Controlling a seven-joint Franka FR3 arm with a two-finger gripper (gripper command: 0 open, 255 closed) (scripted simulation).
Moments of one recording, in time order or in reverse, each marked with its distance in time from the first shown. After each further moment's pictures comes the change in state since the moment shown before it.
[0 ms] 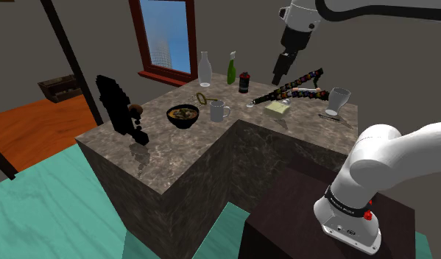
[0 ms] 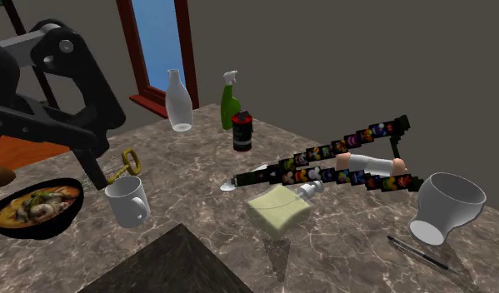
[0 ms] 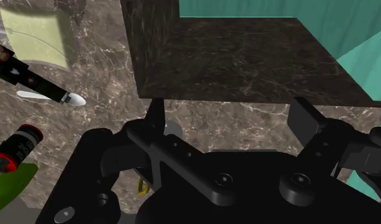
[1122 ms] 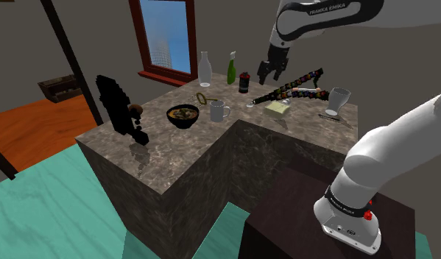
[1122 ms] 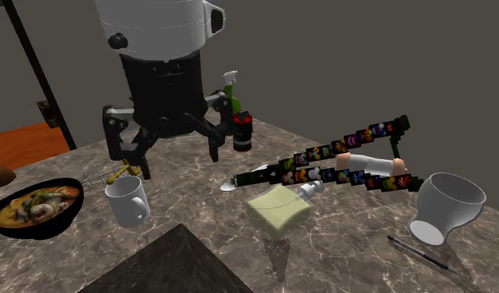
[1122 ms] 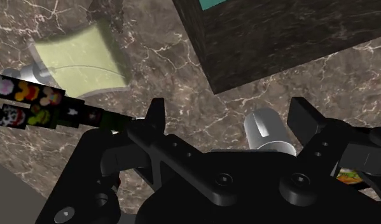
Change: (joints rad) arm -0.162 0.399 -0.157 0.085 -0.017 0.292 0.111
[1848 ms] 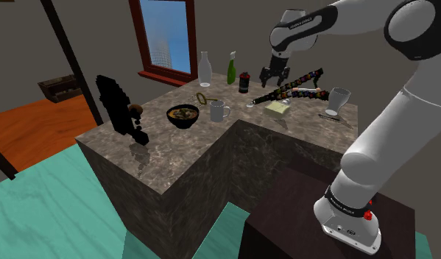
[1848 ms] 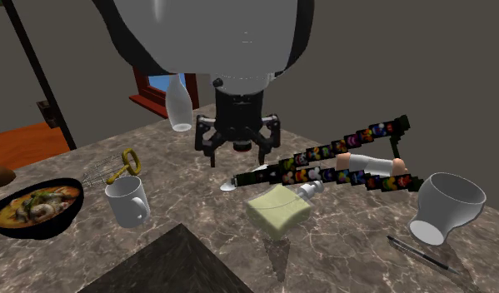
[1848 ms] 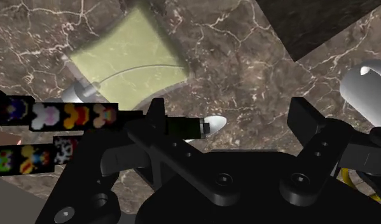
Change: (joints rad) arm -0.089 0.311 -0.126 0.140 0.071 0.145 0.043
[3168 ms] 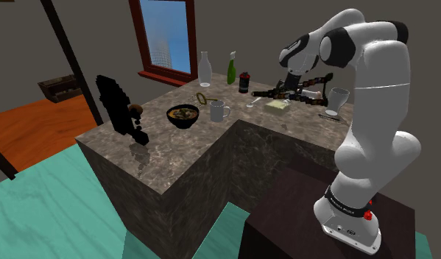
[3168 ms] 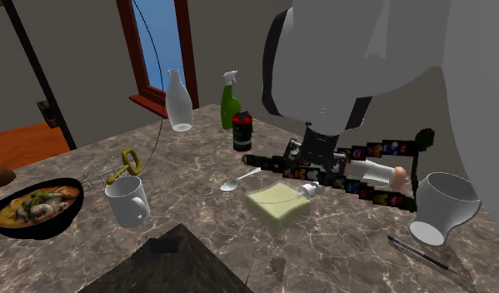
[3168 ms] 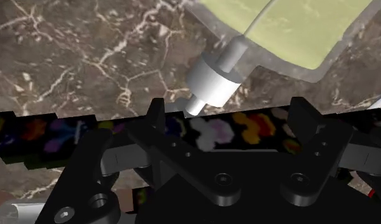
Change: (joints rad) arm -0.237 0.555 -0.129 0.369 0.303 0.071 0.013
